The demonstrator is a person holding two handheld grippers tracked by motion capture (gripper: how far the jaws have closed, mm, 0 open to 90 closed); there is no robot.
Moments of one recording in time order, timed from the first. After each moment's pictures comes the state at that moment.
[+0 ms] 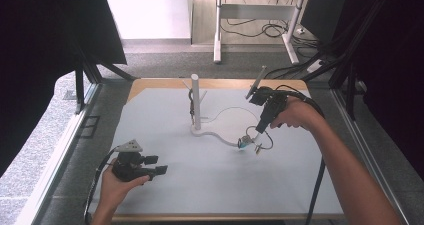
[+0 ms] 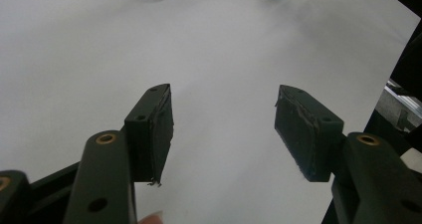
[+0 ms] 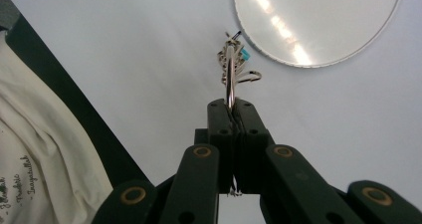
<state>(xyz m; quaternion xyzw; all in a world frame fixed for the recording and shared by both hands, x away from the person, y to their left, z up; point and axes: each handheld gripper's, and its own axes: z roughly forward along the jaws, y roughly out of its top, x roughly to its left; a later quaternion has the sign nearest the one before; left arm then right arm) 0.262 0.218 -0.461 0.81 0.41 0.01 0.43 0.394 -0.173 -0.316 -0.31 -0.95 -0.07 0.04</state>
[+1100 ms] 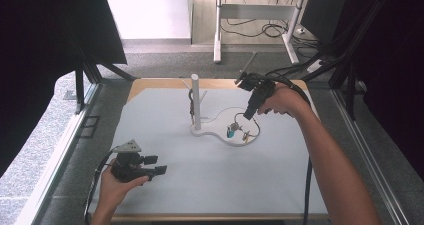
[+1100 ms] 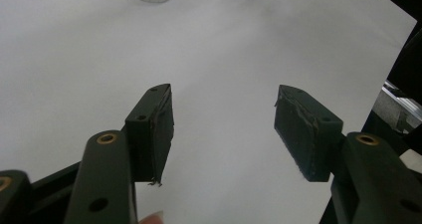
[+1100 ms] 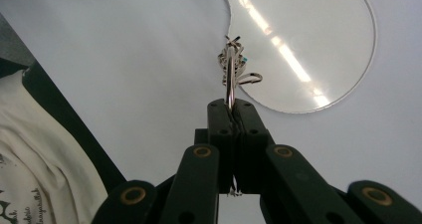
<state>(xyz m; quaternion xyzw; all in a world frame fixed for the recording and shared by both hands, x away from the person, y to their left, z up) 0.260 0.219 -0.459 0.81 0.40 0.02 0.43 0.425 -0.147 -0.303 -0.31 -0.94 -0.10 0.03</state>
